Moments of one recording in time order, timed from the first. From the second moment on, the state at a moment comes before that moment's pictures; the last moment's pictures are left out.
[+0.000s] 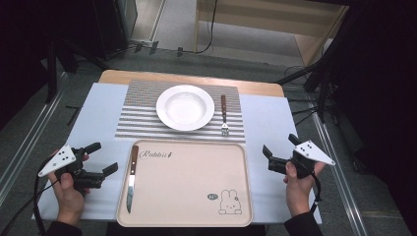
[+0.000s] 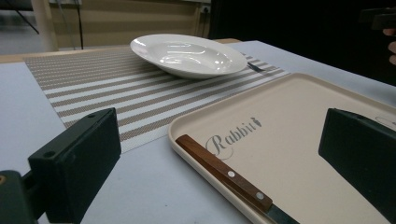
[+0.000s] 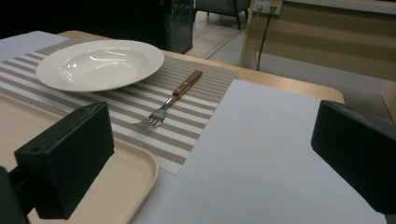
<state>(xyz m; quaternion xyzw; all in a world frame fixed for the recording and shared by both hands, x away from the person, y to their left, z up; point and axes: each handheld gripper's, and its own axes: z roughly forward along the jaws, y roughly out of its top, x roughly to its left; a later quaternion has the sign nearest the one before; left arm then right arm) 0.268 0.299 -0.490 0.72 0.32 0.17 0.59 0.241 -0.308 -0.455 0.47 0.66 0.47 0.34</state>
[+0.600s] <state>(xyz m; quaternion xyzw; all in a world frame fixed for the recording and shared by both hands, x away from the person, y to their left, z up) 0.268 0.297 -0.491 0.73 0.33 0.17 0.58 0.289 -0.275 -0.435 0.46 0.69 0.46 0.33</state>
